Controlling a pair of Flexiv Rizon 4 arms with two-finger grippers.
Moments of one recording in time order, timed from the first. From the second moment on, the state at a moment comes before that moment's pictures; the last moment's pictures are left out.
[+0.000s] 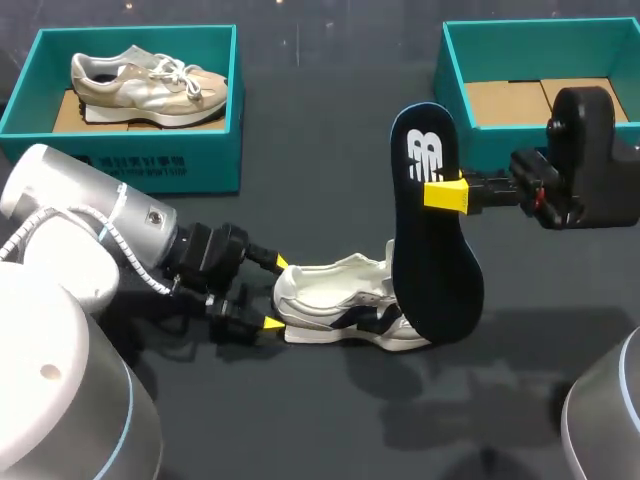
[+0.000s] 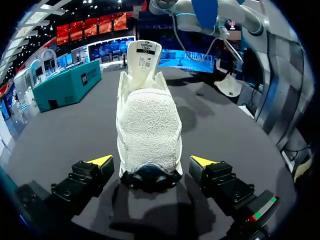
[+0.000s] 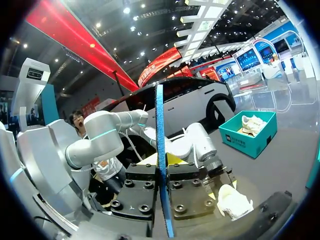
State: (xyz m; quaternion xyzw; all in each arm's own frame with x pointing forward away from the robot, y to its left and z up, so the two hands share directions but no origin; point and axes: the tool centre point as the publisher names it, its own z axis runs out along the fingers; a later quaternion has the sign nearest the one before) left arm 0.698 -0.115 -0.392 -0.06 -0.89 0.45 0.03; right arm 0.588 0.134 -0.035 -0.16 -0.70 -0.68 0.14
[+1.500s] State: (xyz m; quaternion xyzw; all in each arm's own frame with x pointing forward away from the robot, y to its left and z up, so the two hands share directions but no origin) left arm 0.716 -0.111 -0.335 -0.01 -0.98 0.18 -0.02; right arm 0.587 0.134 -0.035 -0.16 -0.70 -0.68 0.14
